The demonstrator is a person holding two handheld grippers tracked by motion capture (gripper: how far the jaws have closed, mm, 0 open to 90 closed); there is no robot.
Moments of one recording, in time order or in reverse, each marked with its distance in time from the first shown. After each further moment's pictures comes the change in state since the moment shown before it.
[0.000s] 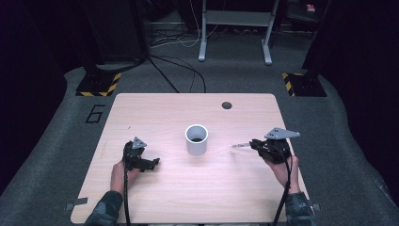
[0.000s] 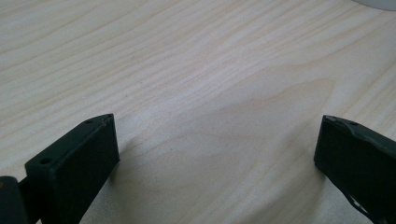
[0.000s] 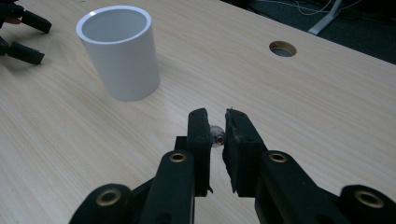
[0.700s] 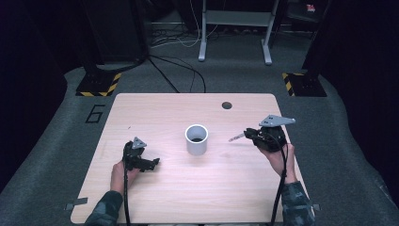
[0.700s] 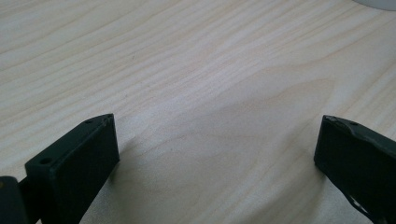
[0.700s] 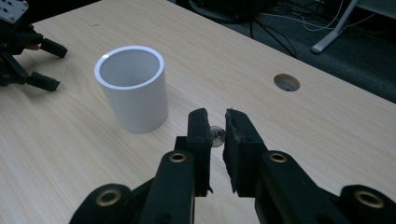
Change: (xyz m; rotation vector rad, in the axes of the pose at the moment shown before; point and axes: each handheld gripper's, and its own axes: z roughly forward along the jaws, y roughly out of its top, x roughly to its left) left arm 0.000 0.000 0.000 0.000 0.000 0.000; right arm 0.006 0.046 0.000 -0.023 0.024 -0.043
